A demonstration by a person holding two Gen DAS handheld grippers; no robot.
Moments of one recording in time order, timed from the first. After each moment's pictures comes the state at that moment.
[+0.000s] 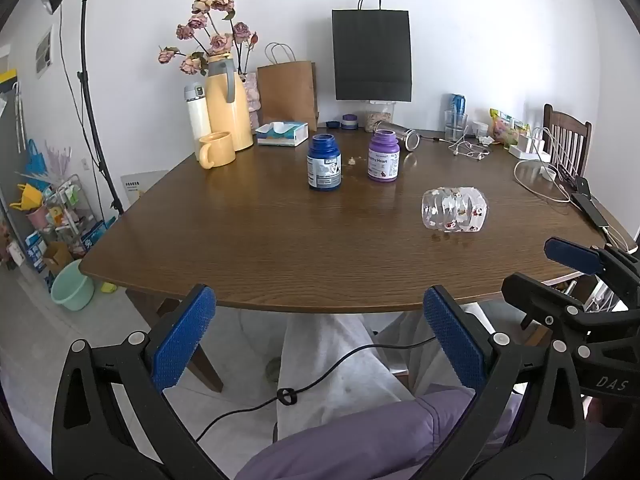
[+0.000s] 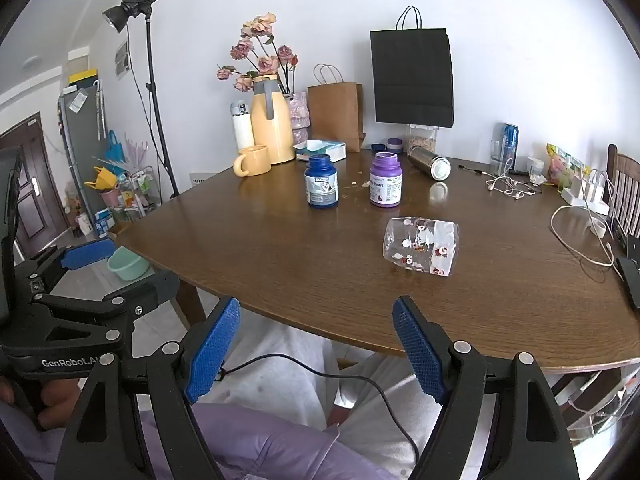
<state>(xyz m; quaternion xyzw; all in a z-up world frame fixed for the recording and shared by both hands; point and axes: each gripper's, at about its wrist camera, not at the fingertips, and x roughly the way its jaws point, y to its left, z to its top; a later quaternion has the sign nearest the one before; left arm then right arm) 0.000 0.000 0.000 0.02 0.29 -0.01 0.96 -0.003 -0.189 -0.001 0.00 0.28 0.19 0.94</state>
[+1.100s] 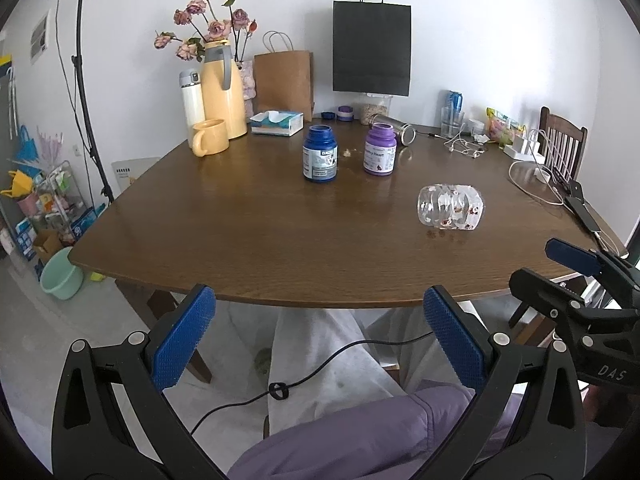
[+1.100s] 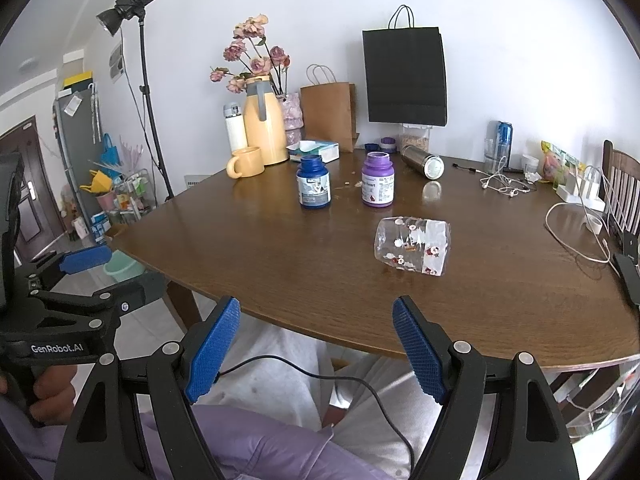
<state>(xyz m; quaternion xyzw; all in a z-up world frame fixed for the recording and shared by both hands) 0.006 0.010 -0.002 0.00 0.31 -0.02 0.95 -0.001 -0.194 -0.003 0.00 0.28 0.18 0.94</state>
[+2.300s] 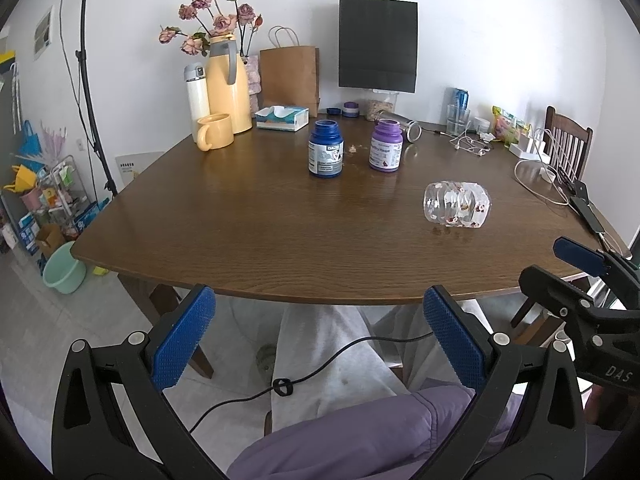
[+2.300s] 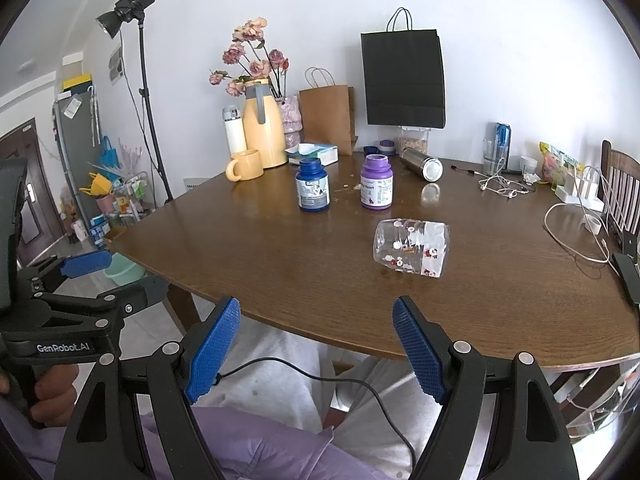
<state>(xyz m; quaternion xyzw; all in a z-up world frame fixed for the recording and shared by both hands) 0.008 0.014 -0.006 0.00 0.32 -0.02 0.95 0.000 -0.194 -0.003 0.00 0.28 0.18 0.94</state>
